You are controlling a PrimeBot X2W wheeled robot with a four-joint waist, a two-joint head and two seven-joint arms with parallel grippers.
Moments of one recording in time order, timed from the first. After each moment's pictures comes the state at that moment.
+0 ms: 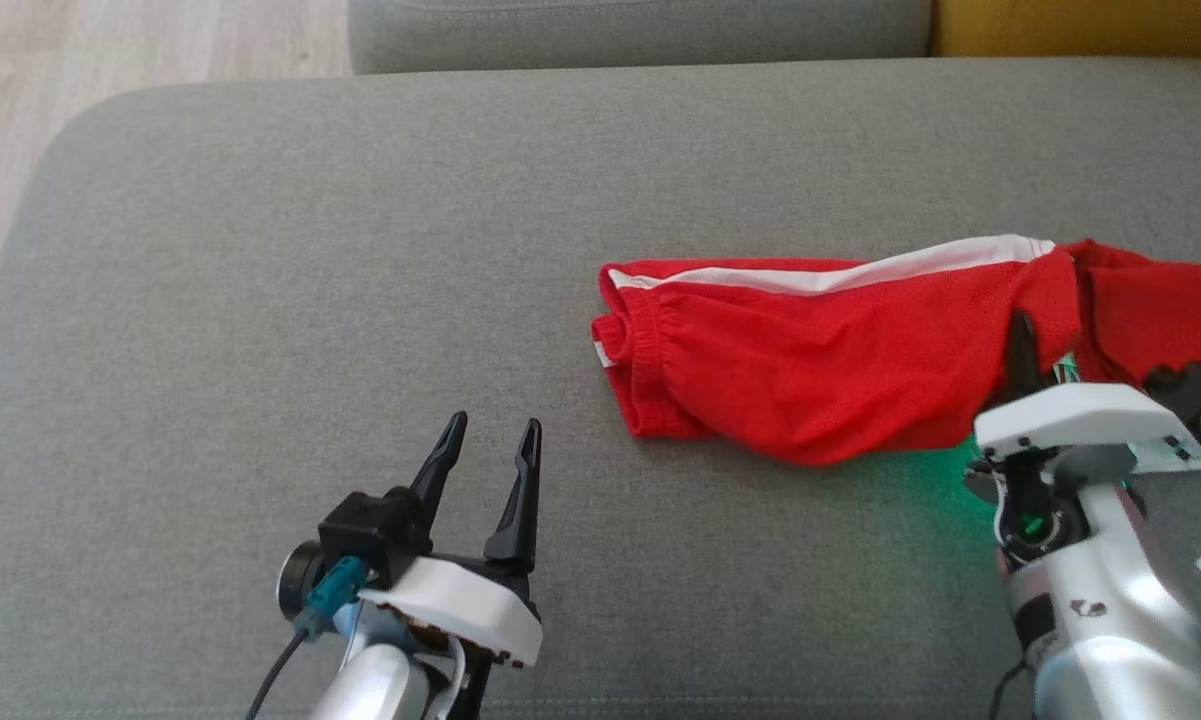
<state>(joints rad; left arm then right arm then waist) -0.09 0.05 -0.47 0.20 -0.34 0.10 -0.25 -0.48 -0.05 -0.10 0.83 0.76 0.13 -0.09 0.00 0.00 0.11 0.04</state>
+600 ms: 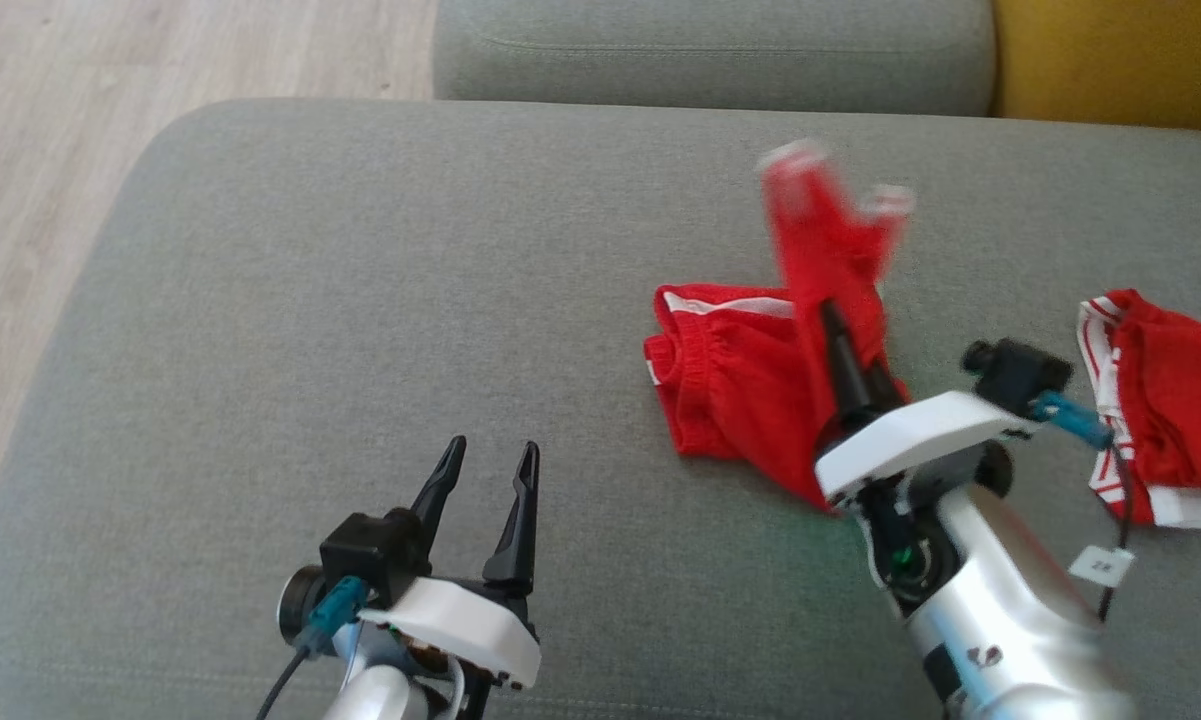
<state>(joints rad) -0.06 0.05 -0.47 0.20 -0.34 0.10 -0.25 -0.42 -0.06 0.36 0.62 0.79 0.13 -0.15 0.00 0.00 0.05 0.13</state>
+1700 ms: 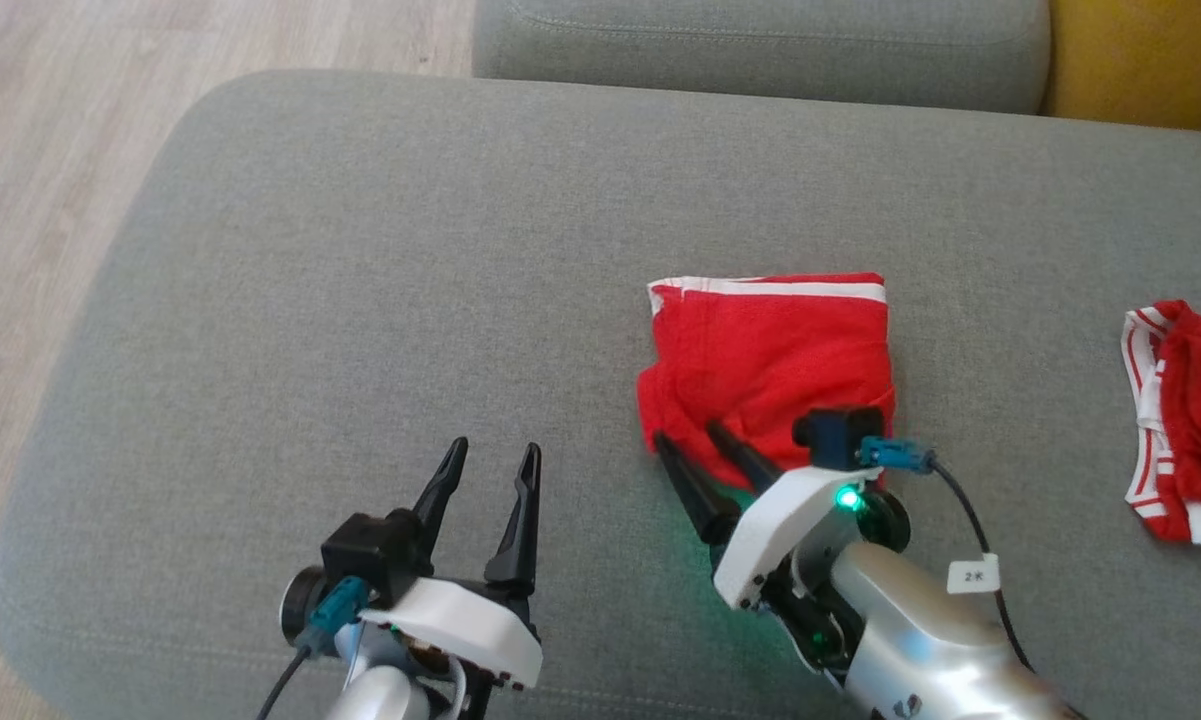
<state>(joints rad) -0.06 0.05 -0.47 0.21 -0.35 0.10 -0.25 -0.49 -0.06 0.80 0.82 0.87 0.13 -0.12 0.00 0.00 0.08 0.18</state>
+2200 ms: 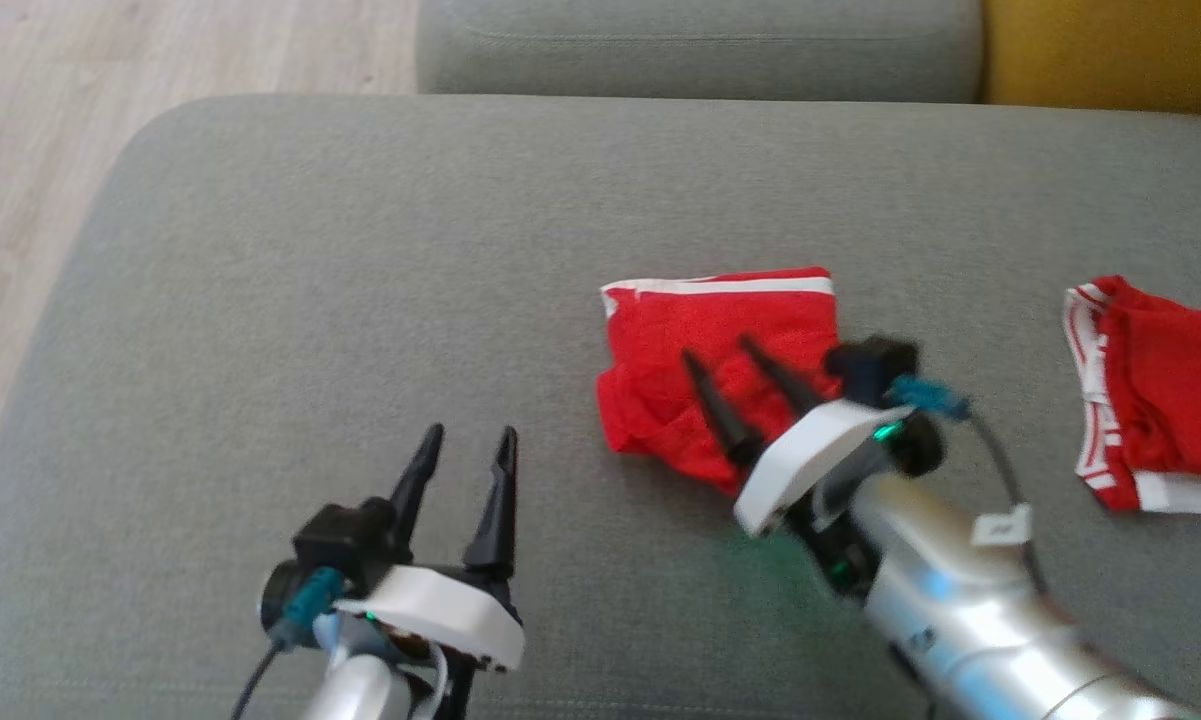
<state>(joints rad) -0.06 0.05 -0.45 0.20 -0.35 0.10 -0.25 -0.59 -0.07 0.80 0.88 0.81 0.13 -0.22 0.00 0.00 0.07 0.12</state>
